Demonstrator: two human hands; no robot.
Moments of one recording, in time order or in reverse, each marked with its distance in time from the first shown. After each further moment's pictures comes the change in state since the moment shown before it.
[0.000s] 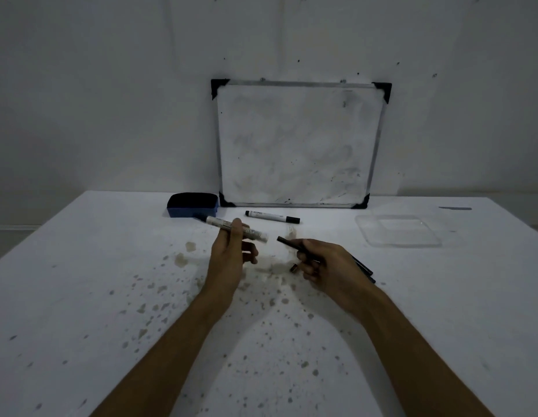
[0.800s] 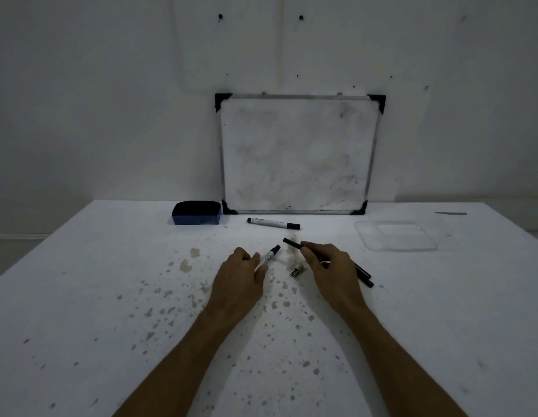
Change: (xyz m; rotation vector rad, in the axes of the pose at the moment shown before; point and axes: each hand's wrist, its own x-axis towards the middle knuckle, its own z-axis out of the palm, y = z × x) left_hand 0.005 -0.038 -0.014 1.293 -0.192 0.347; right_hand 0.008 0.026 -0.009 -0.748 0.405 -0.507
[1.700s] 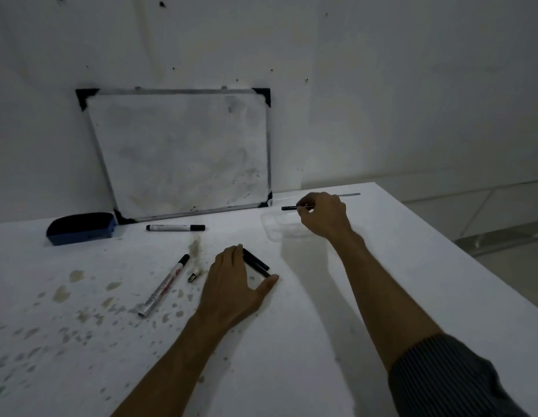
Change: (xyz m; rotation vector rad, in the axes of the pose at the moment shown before) left_hand 0.001 0.158 0.064 -0.117 -0.070 0.110; right_hand 0.092 0.039 -0.188 -0.594 0.090 0.121
